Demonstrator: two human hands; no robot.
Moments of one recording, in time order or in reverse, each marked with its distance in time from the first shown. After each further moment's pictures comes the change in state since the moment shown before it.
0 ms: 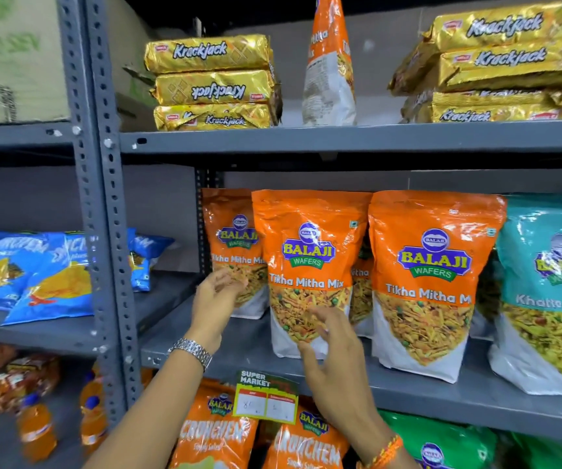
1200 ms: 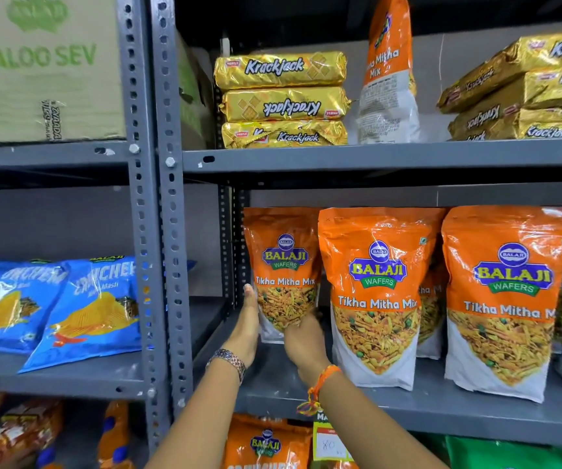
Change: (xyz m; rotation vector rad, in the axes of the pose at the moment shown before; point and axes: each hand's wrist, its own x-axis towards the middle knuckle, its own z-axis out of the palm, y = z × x) left_hand 0.082 -0.033 -0.047 -0.212 -0.378 -0.203; right_hand 0.100 -0.052 0.171 0.244 0.012 0.605
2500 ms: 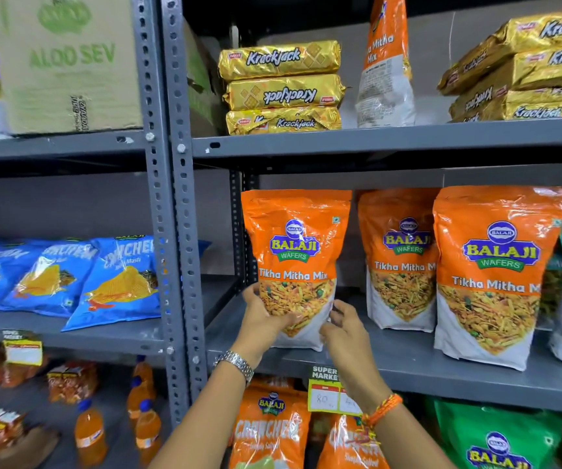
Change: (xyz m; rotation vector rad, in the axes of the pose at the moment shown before) left_hand -0.072 -0.016 0.012 0.361 0.119 0.136; right_hand -0.065 0.023 -0.084 0.145 -0.073 -0.014
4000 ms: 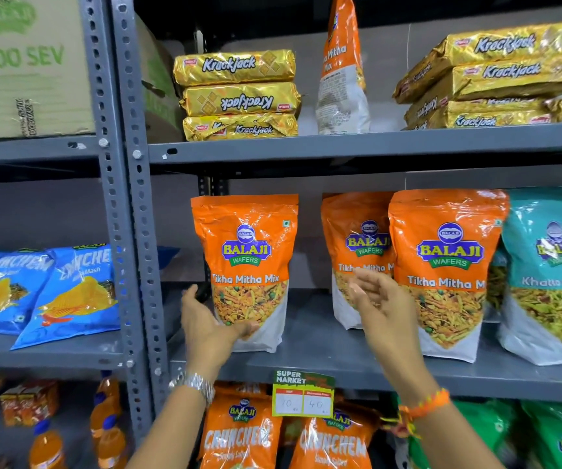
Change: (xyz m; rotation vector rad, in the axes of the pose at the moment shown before) left_hand -0.023 0.014 -0.005 0.206 0.378 0.059; right_hand 0.003 -0.034 -0.097 -0.044 0.283 -0.430
